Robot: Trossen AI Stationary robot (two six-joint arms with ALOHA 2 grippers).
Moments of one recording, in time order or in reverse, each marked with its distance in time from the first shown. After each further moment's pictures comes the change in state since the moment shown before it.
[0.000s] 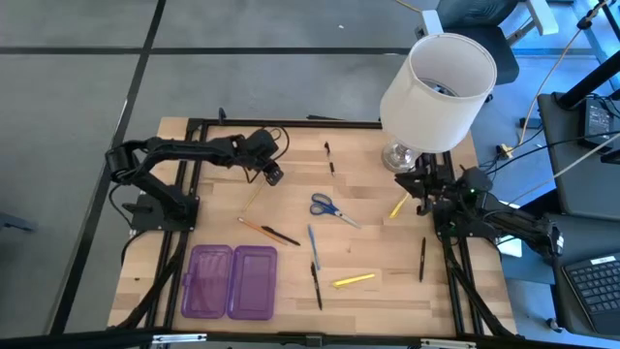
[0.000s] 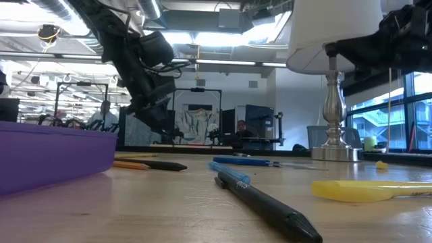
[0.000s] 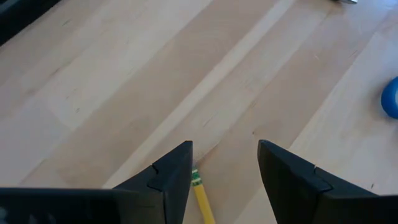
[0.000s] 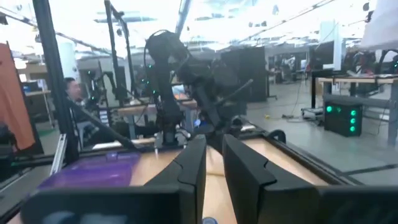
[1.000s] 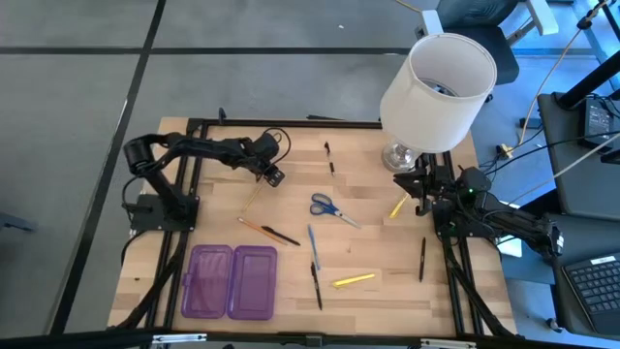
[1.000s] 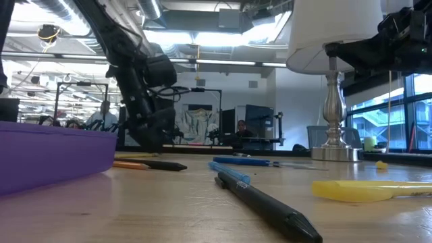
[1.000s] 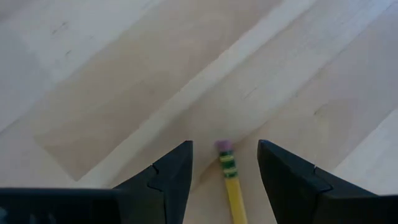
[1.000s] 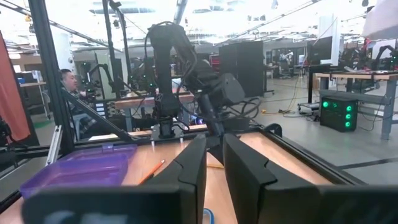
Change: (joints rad) left arm 0.026 0.164 0.000 0.013 -0.015 -0.077; right arm 0.000 0.000 0.000 -0.030 0.007 -0.025
